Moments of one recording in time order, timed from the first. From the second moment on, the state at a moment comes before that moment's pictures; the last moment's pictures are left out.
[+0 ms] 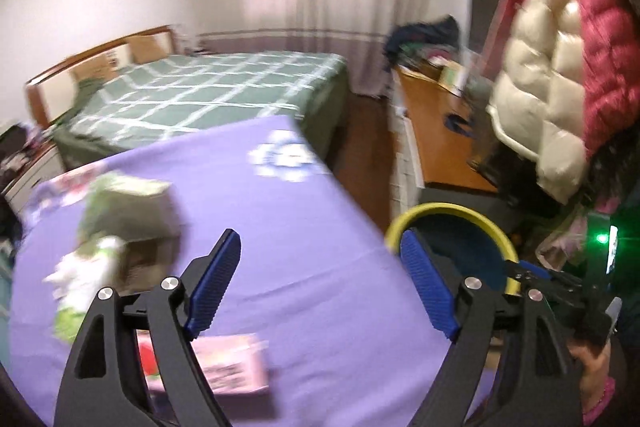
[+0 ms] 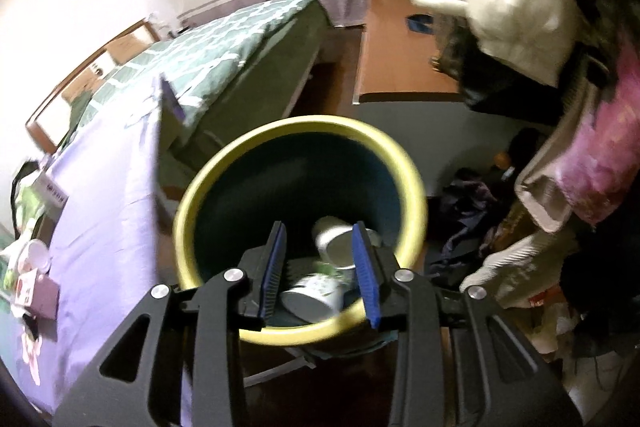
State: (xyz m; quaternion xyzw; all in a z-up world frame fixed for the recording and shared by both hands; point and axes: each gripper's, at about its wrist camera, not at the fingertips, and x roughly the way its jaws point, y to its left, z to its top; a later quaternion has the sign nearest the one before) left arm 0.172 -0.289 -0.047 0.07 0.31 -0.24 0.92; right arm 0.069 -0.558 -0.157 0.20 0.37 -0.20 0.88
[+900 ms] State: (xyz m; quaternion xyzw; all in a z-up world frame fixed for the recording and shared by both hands) left arm 0.197 0.058 -0.074 -0.07 0.31 0.04 0.95; right arm 0.244 -0.234 -0.084 0.06 0.39 0.13 0.91
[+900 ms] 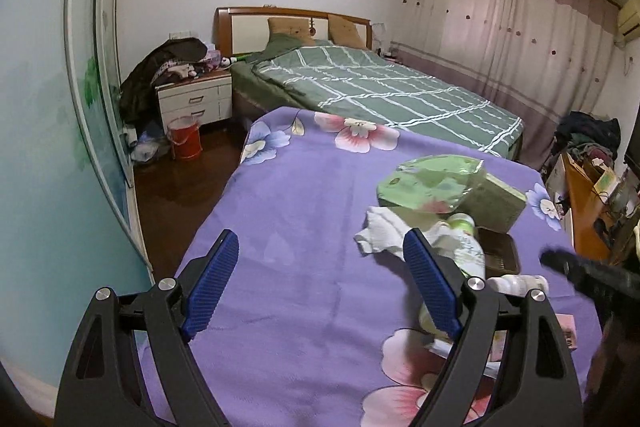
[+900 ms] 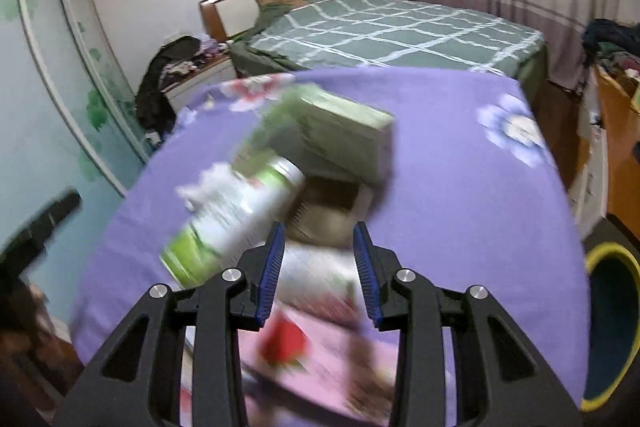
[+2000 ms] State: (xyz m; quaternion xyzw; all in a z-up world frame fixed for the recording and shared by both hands) left arm 0.235 0.056 -0.082 -0.08 0.31 0.01 0.95; right arm 0.315 -0.173 -0.049 0.06 0.36 0.14 0.92
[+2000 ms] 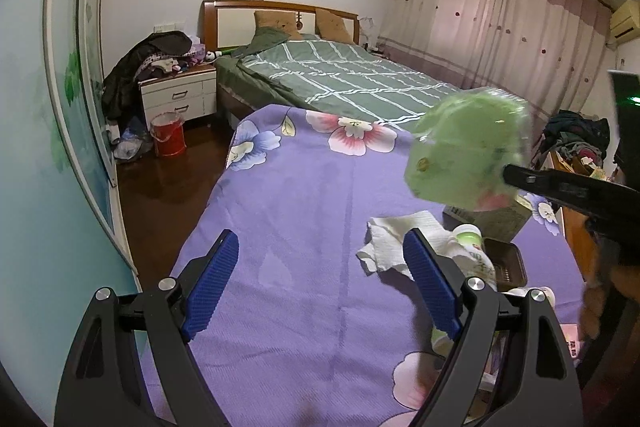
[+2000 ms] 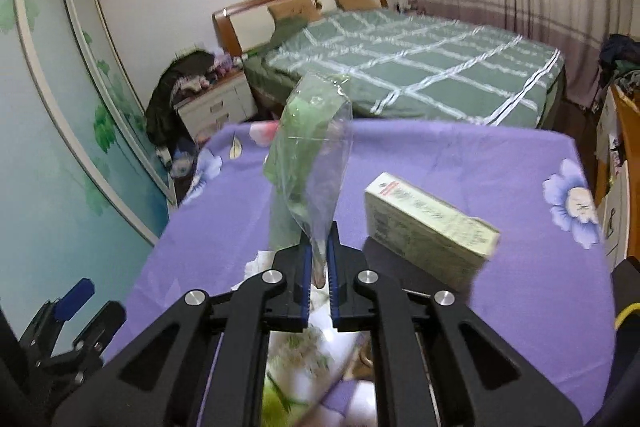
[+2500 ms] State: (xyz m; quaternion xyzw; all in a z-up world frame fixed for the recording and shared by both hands) left arm 0.208 0.010 -0.077 -0.06 0.31 -0.02 0.95; right arm 0.189 -0.343 -0.038 0.11 0.31 -0.01 0.94
